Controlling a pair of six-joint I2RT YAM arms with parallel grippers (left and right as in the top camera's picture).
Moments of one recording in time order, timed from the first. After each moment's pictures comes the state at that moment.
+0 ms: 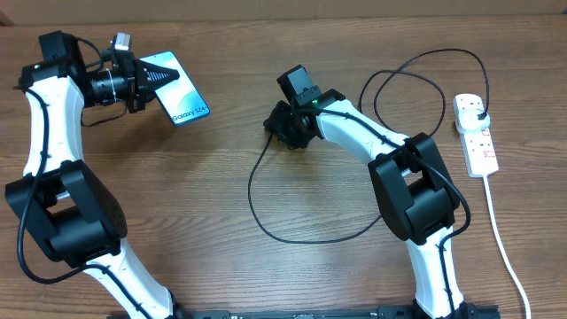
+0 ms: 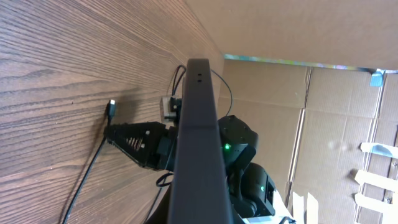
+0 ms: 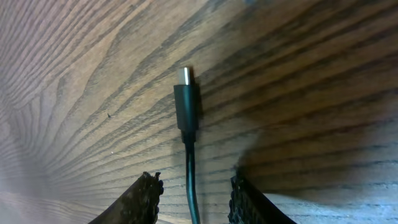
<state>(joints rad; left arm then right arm) 0.33 2.07 1.80 -1.04 1.23 -0.28 0.53 2.25 1.66 -0.53 -0.28 1.03</state>
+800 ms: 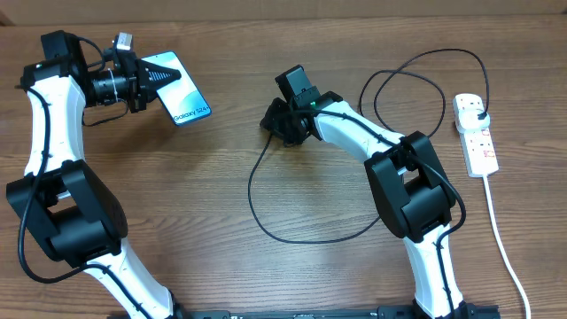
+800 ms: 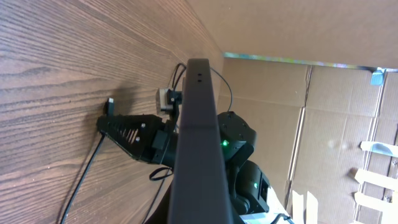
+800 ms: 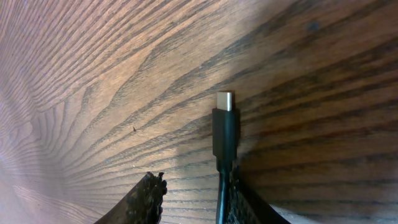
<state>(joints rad) 0.33 2.07 1.80 -1.05 1.23 -0.28 0.53 2.28 1.66 -0.43 -0.28 1.02</state>
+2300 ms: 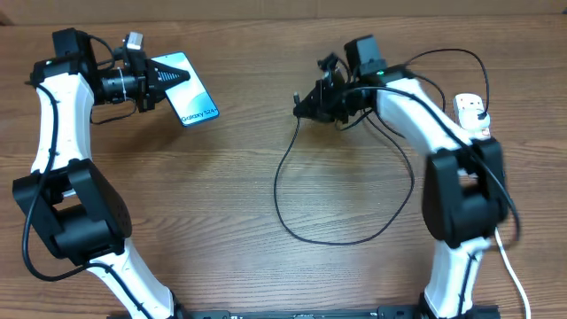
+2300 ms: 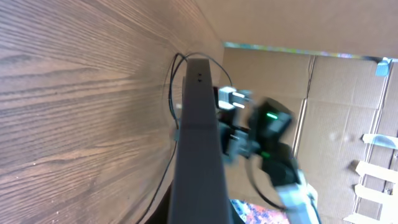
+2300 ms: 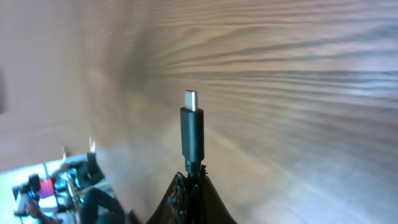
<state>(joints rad) 0.28 2.07 1.80 -1.06 1.23 -0.28 0.28 2.07 1.64 -0.67 -0.80 0.39</state>
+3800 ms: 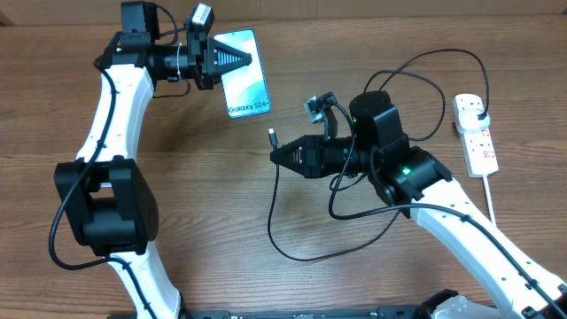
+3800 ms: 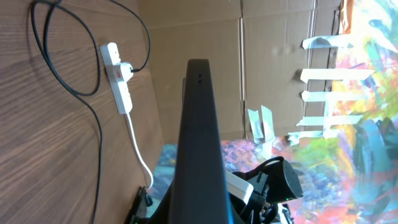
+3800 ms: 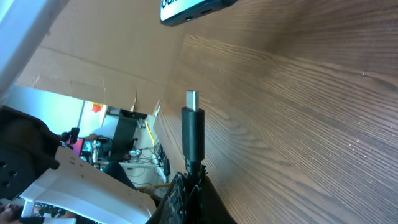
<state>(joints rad) 0.03 2.07 1.80 -0.68 1.53 -0.50 0.51 1.38 1.04 -0.23 -0.81 0.66</state>
